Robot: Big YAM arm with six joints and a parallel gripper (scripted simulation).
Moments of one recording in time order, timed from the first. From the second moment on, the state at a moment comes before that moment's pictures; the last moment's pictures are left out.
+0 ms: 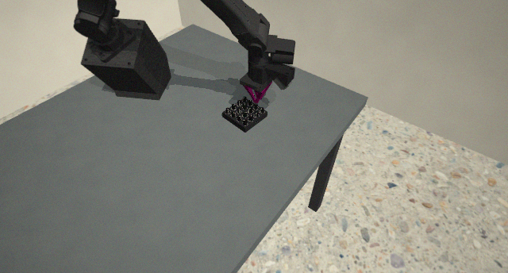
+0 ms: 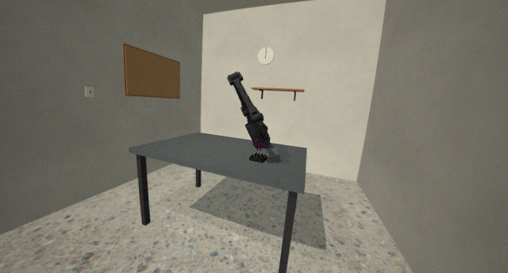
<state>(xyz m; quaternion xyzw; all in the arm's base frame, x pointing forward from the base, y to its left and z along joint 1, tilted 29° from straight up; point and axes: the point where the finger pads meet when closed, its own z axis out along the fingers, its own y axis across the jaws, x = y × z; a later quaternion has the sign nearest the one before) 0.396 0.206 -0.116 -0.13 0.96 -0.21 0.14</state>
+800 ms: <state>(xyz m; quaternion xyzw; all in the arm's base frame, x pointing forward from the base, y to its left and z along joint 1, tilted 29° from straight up) 0.396 0.206 -0.115 -0.15 0.96 -0.21 0.13</state>
